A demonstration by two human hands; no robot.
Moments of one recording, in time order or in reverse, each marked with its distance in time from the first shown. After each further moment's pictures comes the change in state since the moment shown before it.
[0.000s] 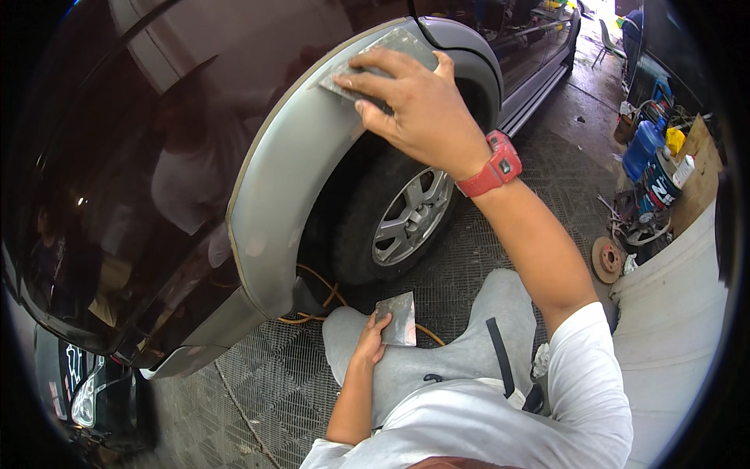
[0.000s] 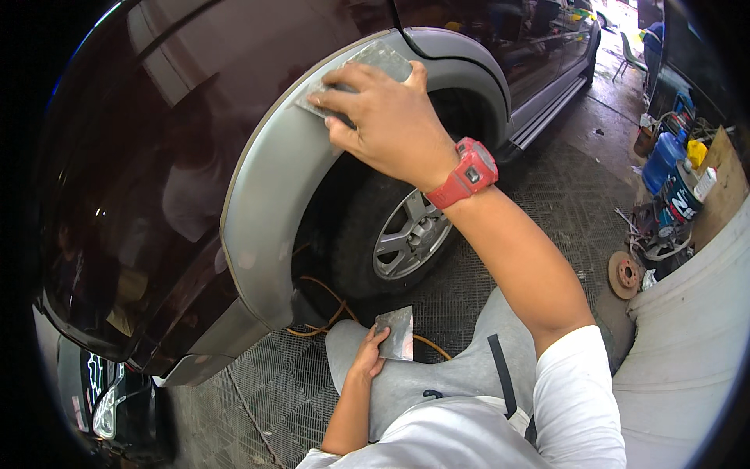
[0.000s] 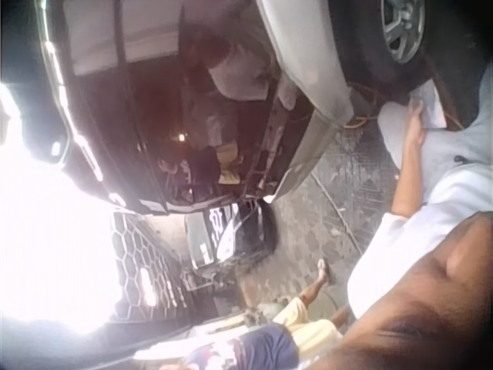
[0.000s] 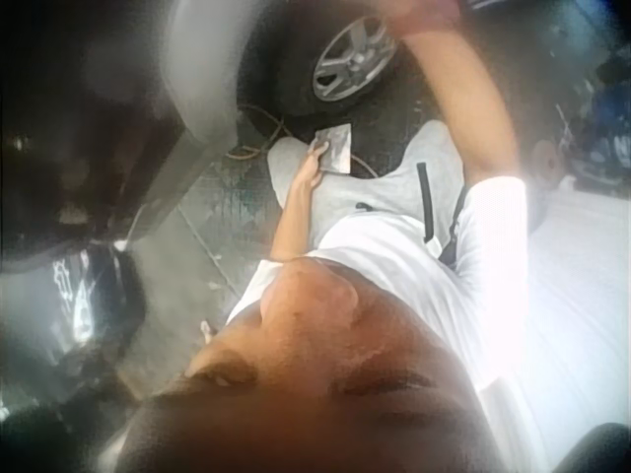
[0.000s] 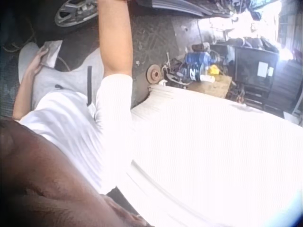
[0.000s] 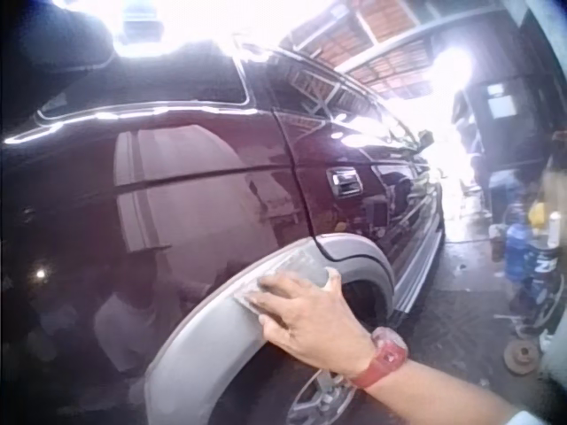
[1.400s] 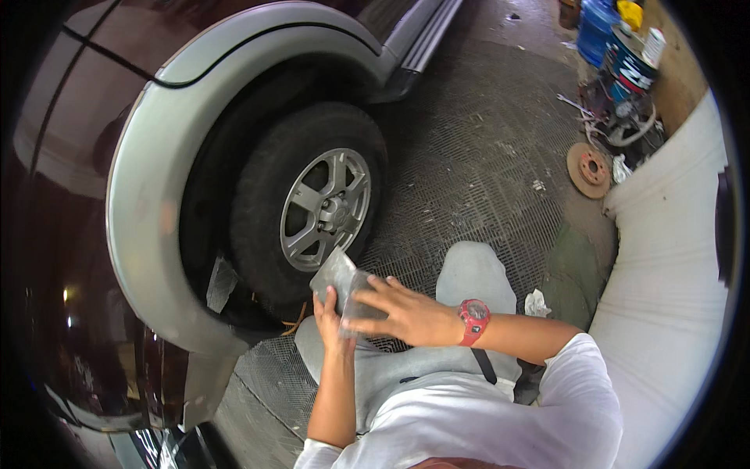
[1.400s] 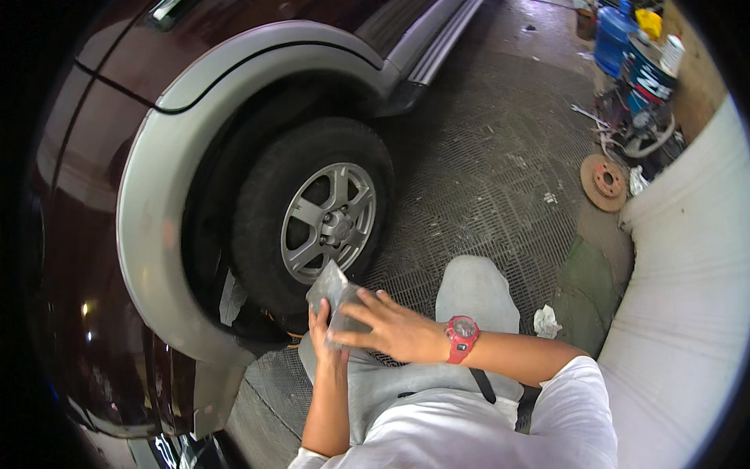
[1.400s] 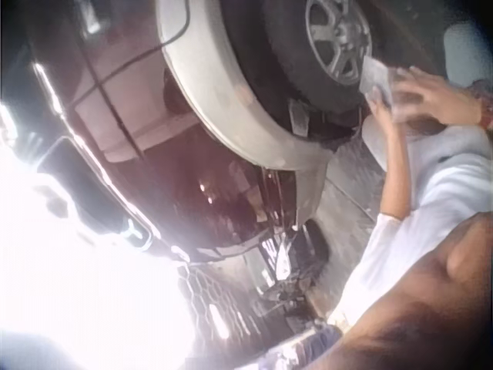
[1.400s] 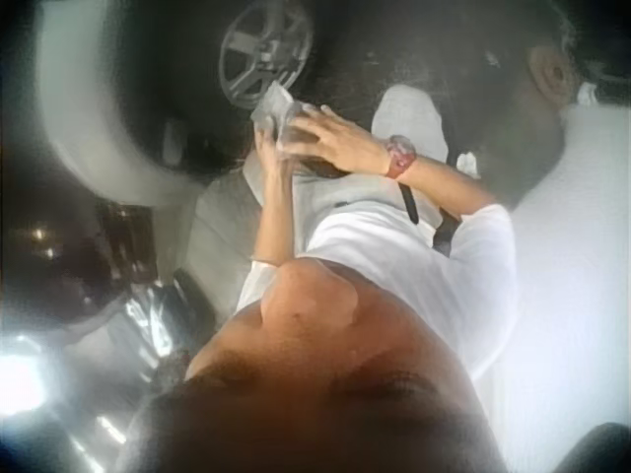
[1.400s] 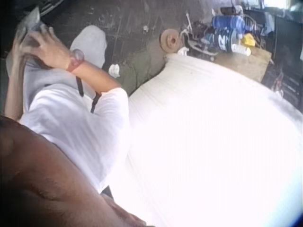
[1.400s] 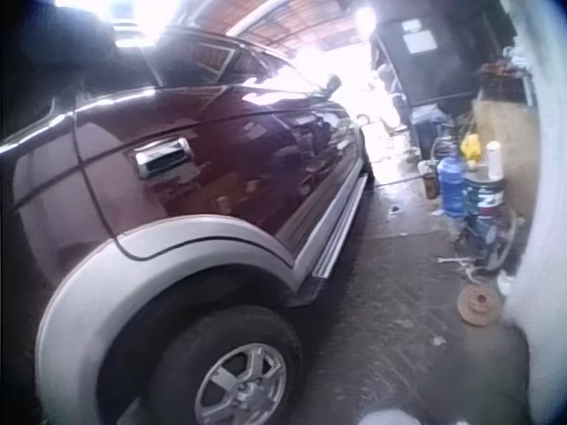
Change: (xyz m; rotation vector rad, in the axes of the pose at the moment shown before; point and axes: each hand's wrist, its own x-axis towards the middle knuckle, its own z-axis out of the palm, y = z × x) left_hand 0.000 0.018 0.199 0.123 0.147 0.364; right_hand -0.365 -0.018 -0.084 0.582 -0.520 0.295
